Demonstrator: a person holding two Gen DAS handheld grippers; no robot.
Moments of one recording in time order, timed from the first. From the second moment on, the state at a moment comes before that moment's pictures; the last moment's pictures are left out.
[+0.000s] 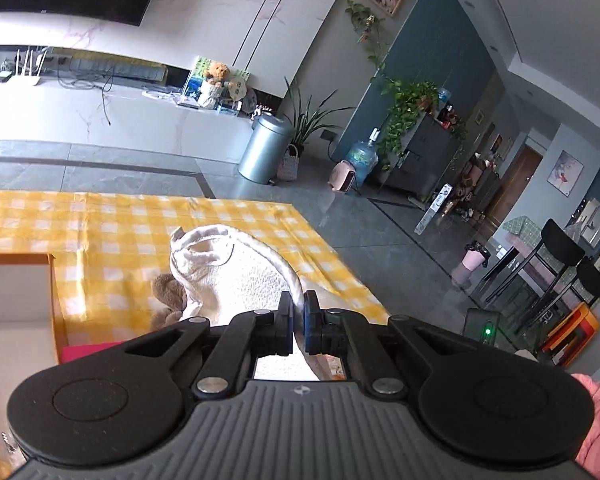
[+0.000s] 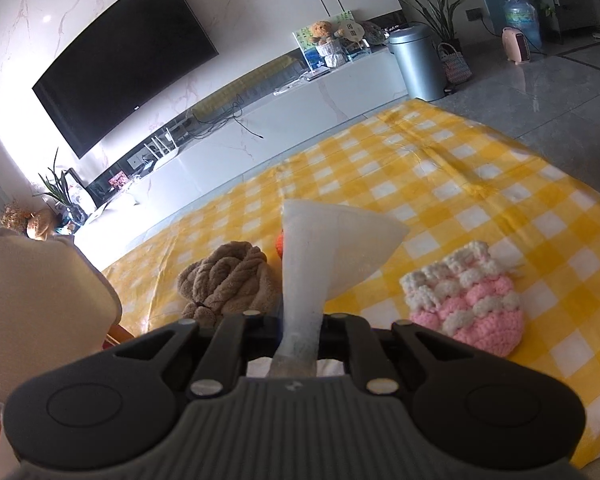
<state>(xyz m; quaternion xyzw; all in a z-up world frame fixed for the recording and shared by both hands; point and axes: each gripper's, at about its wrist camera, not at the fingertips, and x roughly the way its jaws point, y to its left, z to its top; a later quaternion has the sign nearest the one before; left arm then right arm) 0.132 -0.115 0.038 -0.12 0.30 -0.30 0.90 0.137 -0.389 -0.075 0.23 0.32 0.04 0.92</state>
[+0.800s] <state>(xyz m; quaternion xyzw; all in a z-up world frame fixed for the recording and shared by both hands) 0.104 0.086 0.008 -0.20 0.31 -0.09 0.93 0.100 -0.247 0.018 0.17 0.20 0.28 0.92</state>
